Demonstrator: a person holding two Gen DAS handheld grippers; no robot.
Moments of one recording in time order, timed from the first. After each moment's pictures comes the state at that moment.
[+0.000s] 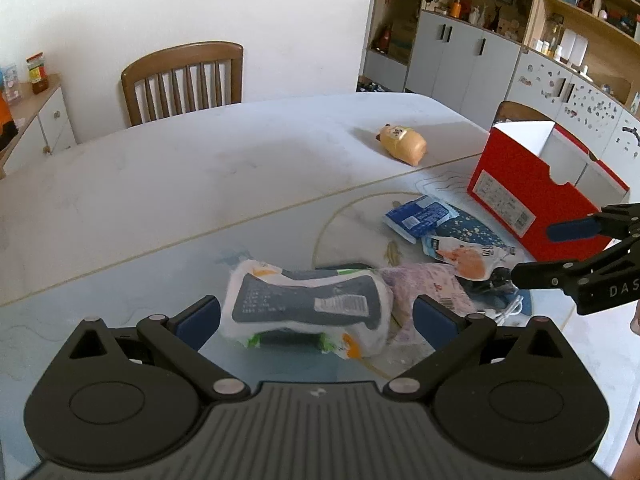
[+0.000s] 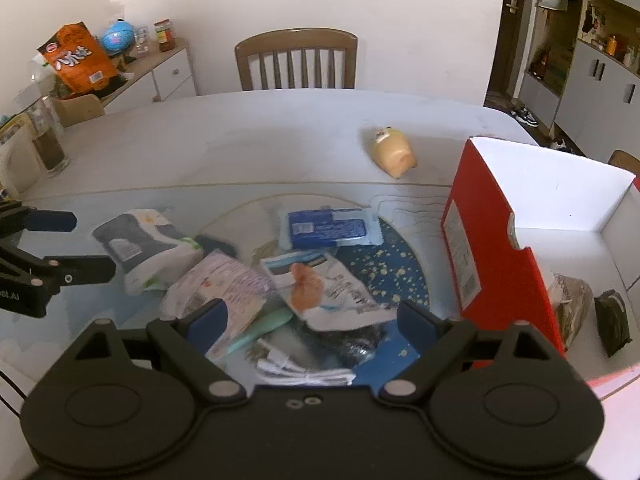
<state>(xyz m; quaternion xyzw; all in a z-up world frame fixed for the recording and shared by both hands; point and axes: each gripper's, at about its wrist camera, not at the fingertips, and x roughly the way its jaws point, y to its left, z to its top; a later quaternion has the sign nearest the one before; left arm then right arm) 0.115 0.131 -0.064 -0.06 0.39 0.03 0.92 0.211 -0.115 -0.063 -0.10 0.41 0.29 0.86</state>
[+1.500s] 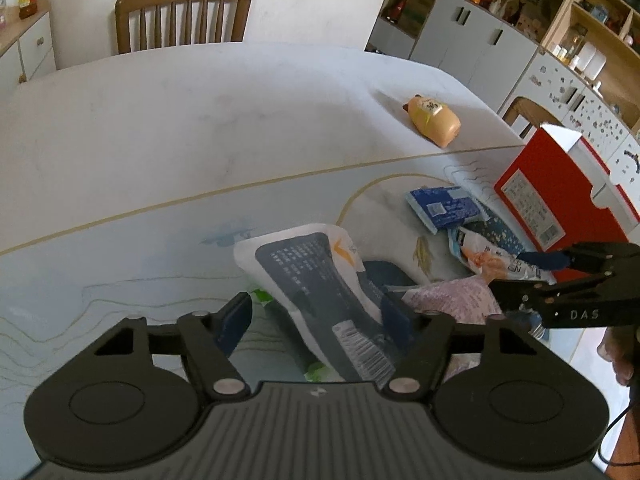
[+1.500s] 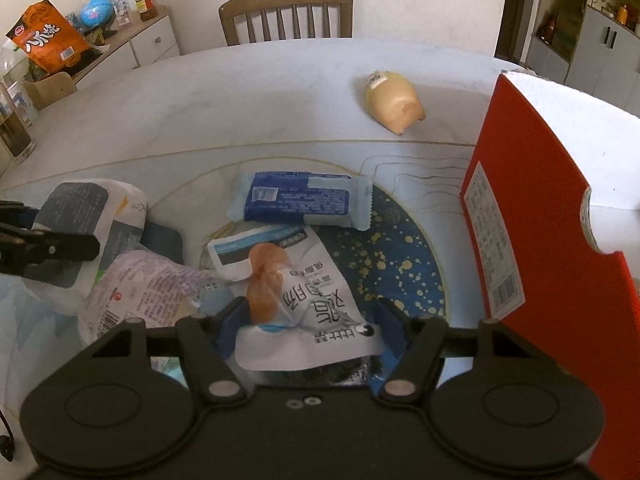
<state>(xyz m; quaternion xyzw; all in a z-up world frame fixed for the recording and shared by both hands) 0.165 0.171 -0.105 -0.14 0.44 0.01 0.88 0.266 -0.100 -0.119 -0.10 0.46 0.29 0.83</state>
